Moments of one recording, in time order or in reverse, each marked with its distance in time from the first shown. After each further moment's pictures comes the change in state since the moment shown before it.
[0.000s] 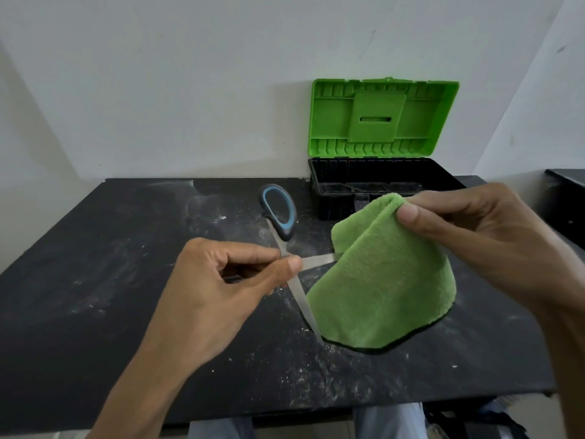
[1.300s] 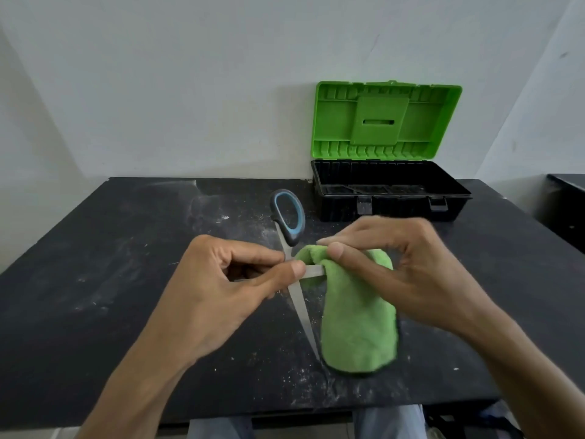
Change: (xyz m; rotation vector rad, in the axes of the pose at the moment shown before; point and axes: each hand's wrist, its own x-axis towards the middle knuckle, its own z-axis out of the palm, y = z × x) left_hand 0.003 -0.001 -0.008 -0.006 -0.093 0.023; right_hand 0.007 0.020 0.056 -0.279 -0.093 -0.210
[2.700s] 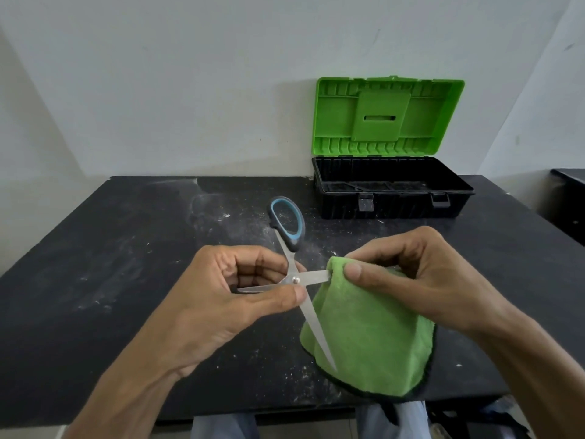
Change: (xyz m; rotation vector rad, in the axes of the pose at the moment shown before) left_hand -0.003 -0.006 -0.003 -0.135 -0.176 -0.115; right_hand -0.016 -0.004 -0.011 0.373 -0.137 0.296
